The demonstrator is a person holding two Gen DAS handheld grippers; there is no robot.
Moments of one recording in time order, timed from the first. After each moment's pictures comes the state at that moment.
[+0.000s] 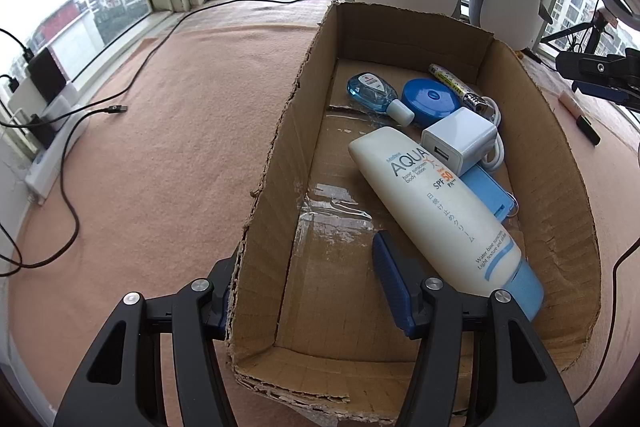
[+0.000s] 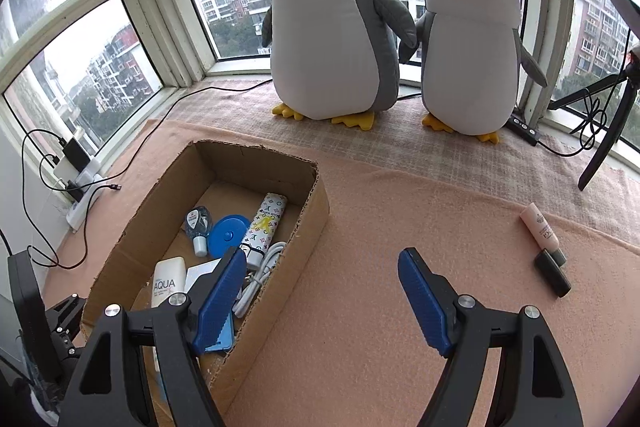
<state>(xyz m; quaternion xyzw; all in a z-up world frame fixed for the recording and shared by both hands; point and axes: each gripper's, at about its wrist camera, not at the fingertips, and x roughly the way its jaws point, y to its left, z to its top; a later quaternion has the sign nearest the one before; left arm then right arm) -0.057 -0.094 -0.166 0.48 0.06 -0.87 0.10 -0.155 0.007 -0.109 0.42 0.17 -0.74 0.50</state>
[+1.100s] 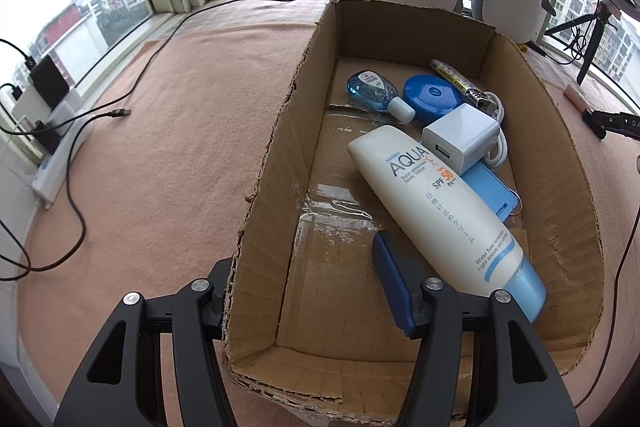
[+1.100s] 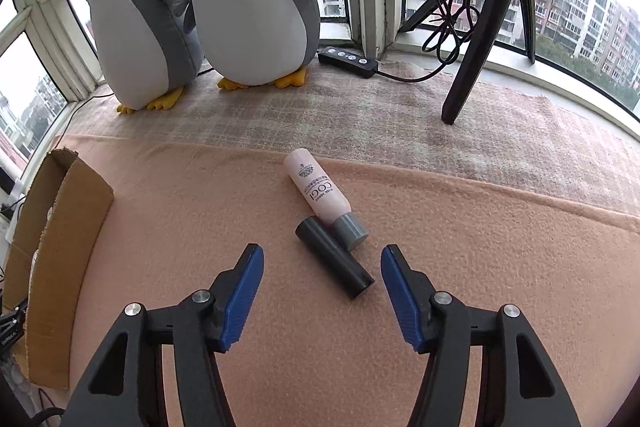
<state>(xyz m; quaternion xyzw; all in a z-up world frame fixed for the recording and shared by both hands) -0.060 -0.090 -0.165 0.49 0.04 -0.87 0.11 -0.312 0.094 -0.169 0.46 0.17 -0.77 0.41</state>
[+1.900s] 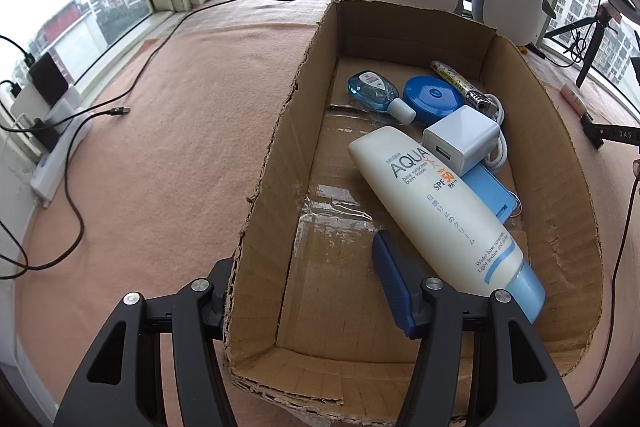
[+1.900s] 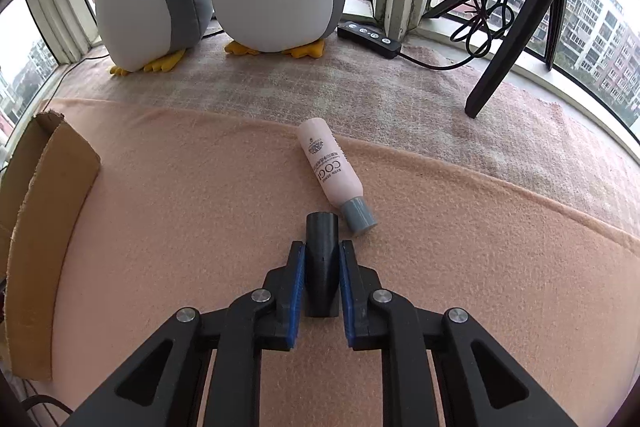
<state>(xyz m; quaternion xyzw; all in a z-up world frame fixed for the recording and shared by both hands) -0.058 -0.090 -0.167 0.48 0.05 -0.87 0.11 -0.295 0.072 -0.180 0.47 0.23 -0.75 0.40</state>
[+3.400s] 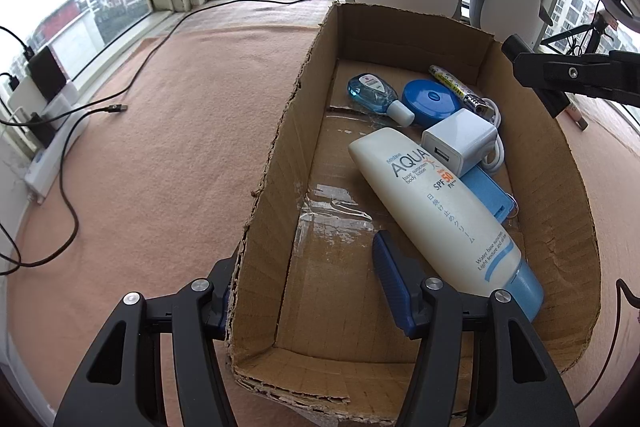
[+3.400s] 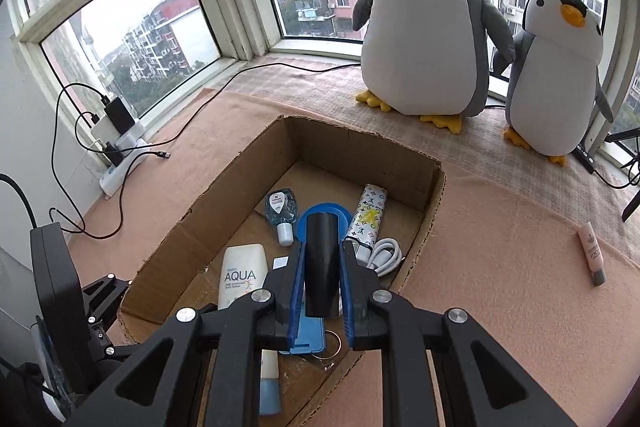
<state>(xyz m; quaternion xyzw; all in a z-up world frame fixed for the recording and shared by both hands) -0.059 -0.089 -0.165 0.48 0.06 -0.87 0.11 -0.085 -0.035 -0.111 0.40 0.21 -0.69 0.57</state>
